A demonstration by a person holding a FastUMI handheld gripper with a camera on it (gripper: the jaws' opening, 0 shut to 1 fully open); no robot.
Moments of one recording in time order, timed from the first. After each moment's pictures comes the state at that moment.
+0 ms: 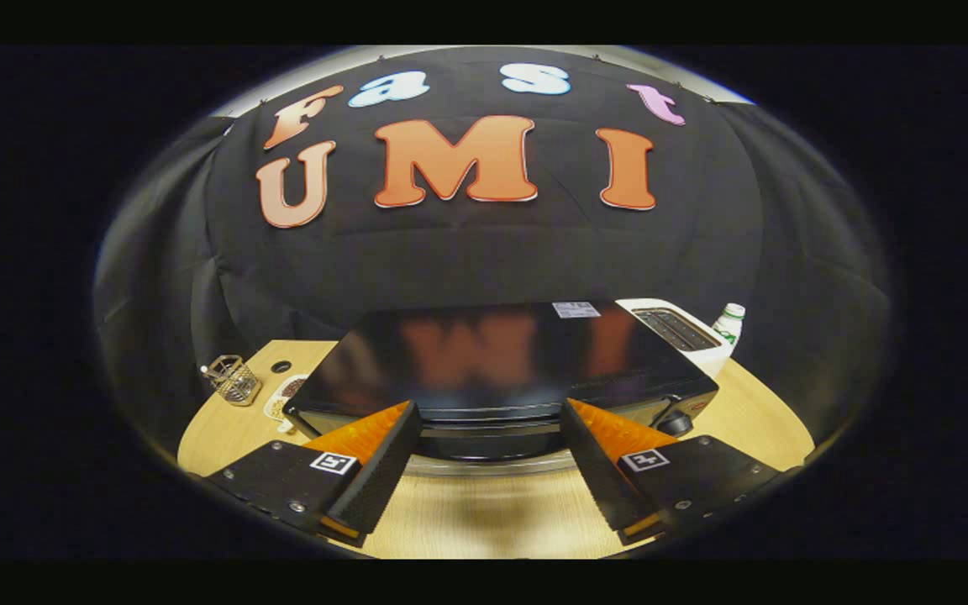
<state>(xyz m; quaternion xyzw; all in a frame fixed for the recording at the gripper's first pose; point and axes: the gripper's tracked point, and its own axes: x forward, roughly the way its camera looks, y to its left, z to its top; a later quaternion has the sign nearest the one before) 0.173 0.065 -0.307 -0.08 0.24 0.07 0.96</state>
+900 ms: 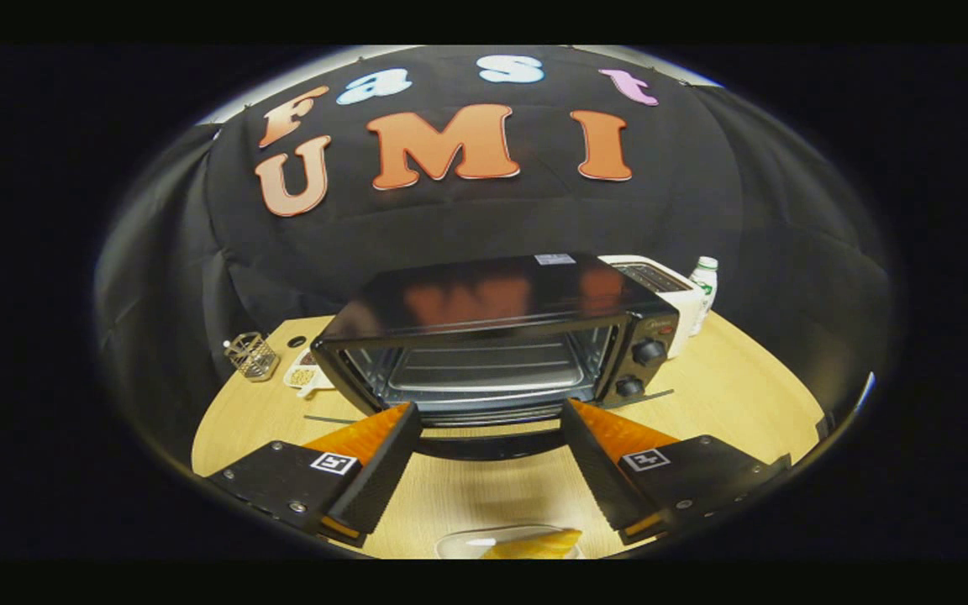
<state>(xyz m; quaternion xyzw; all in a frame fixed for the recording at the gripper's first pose) 0.081 0.037 -0.335 -0.06 0.29 0.06 0.95</state>
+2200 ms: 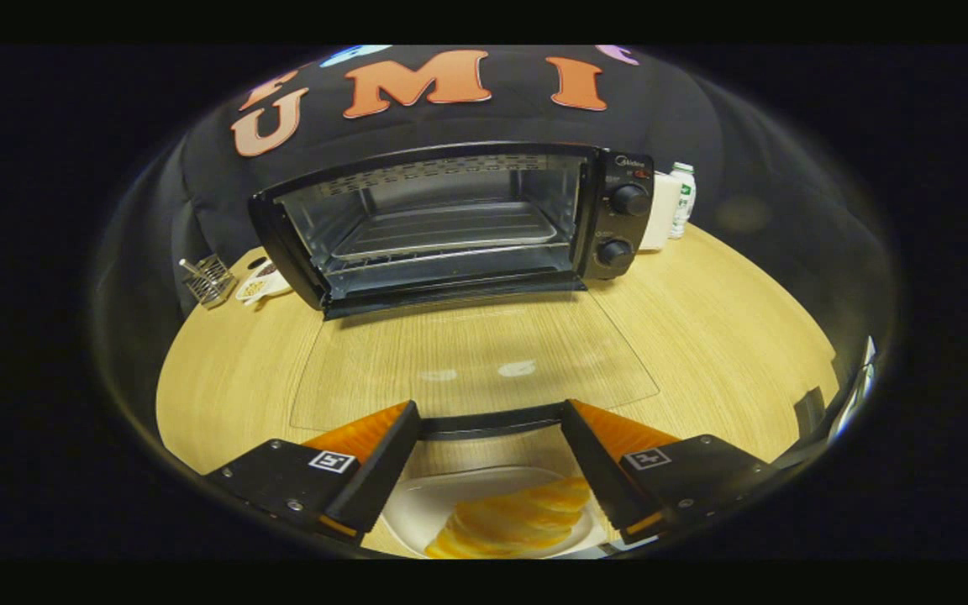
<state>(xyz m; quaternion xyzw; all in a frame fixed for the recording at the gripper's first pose) 0.010 -0.010 -0.458 -0.07 0.41 0.01 0.91</state>
